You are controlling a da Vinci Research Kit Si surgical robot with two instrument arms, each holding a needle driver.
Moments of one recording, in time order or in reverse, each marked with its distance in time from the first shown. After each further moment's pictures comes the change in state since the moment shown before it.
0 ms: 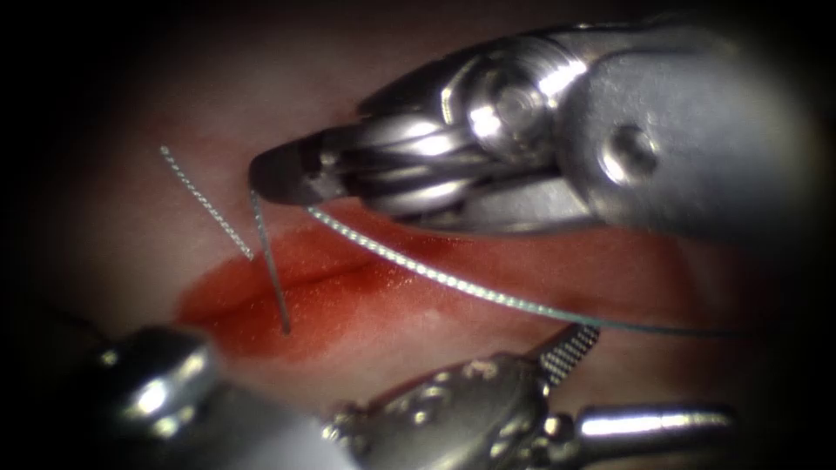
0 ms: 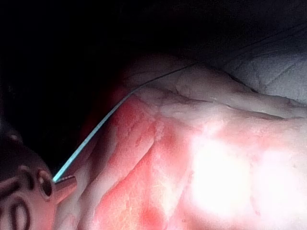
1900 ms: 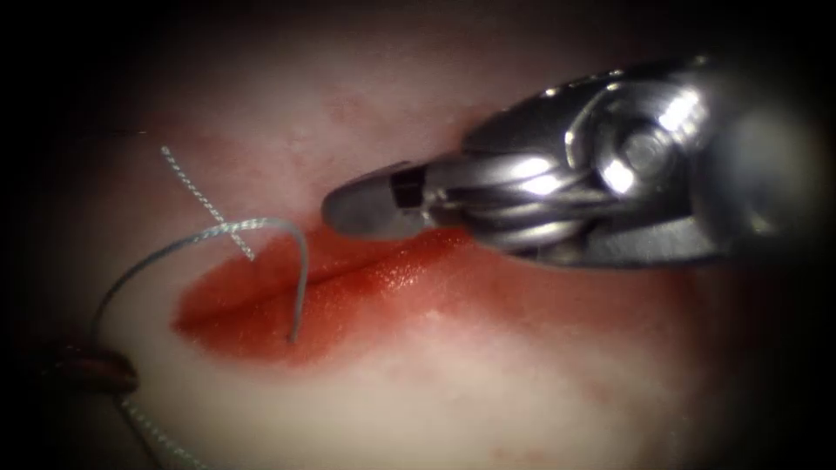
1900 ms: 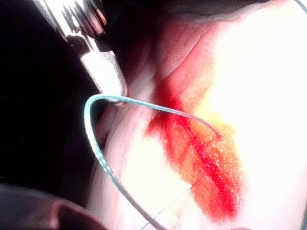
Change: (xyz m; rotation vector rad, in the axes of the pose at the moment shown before) right arm -0.001 0.003 -0.003 0.024 0.051 -0.150; left arm -0.011 0.007 -0.021 -0.509 1.125 0.631
